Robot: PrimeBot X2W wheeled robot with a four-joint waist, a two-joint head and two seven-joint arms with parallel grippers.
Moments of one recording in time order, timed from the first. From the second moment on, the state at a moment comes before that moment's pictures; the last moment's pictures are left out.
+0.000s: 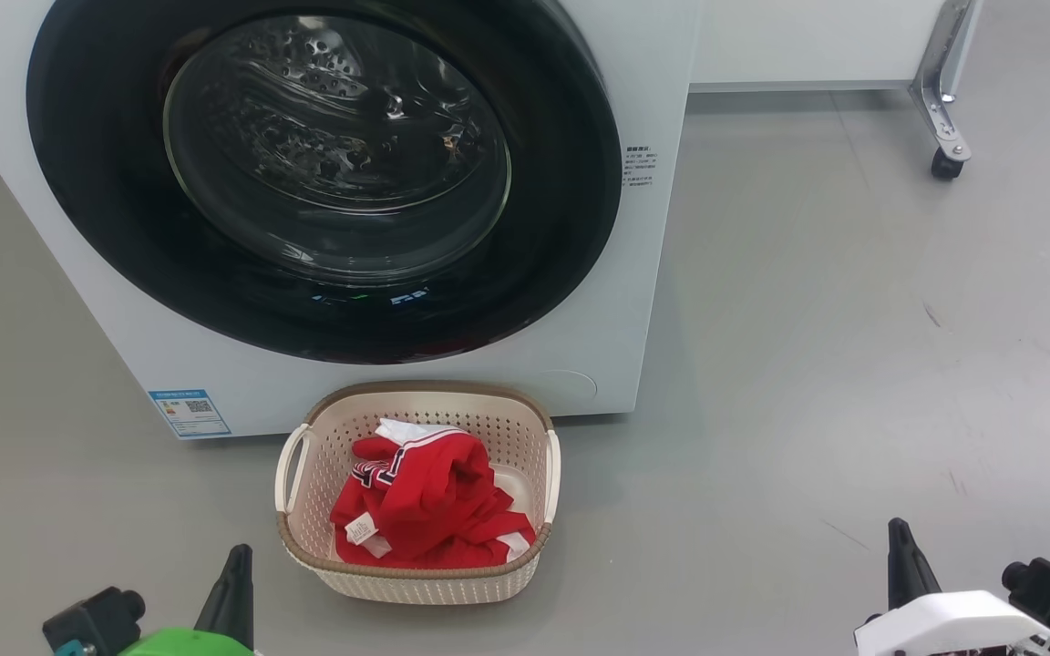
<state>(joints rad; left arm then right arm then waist) 0.08 0.10 -0.18 0.22 -0.87 -0.03 -0.08 0.13 -0.05 0.08 0.24 0.82 0.02 -0.13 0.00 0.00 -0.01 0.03</state>
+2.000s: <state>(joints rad) -0.05 0.07 0.03 0.27 -1.61 -0.11 0.07 -0.04 -0.07 -0.06 0.27 1.63 0.11 0.05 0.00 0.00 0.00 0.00</state>
